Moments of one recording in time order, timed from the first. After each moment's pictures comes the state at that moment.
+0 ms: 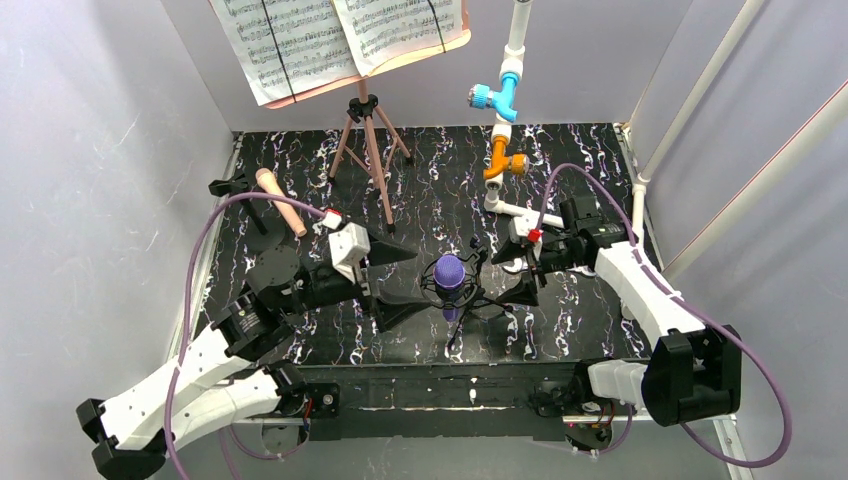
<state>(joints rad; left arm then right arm) -0.88 0.70 0.84 -0.07 0.44 -0.19 0.24 1.24 0.90 -0.87 -1.19 -1.14</state>
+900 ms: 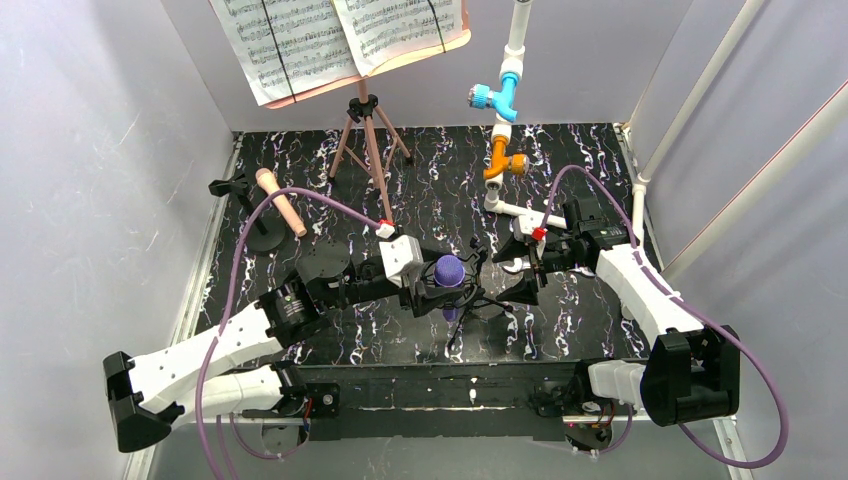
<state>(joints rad) -1.04 0.91 0.86 0.06 0.29 0.09 0.20 1.22 0.85 -0.78 -1.23 -1.08</state>
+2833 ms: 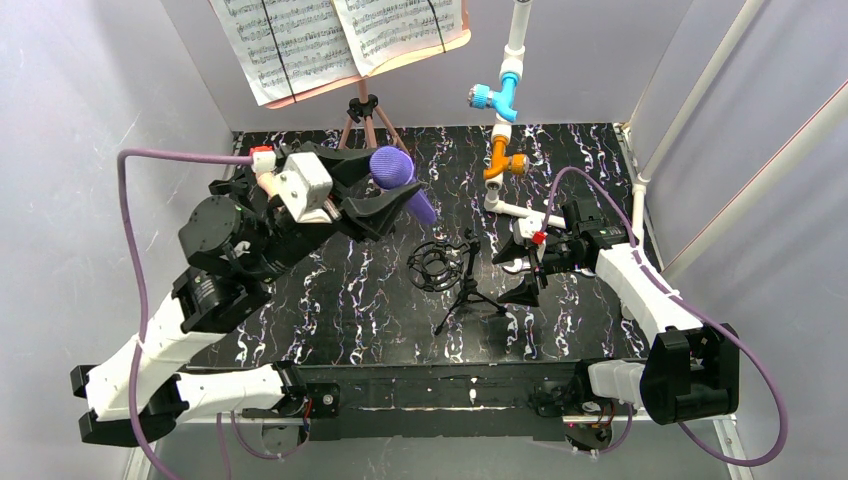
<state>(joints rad) -1.04 0.97 1.48 -0.15 -0.01 0.18 0.20 1.23 0.85 -0.82 -1.23 -1.15</state>
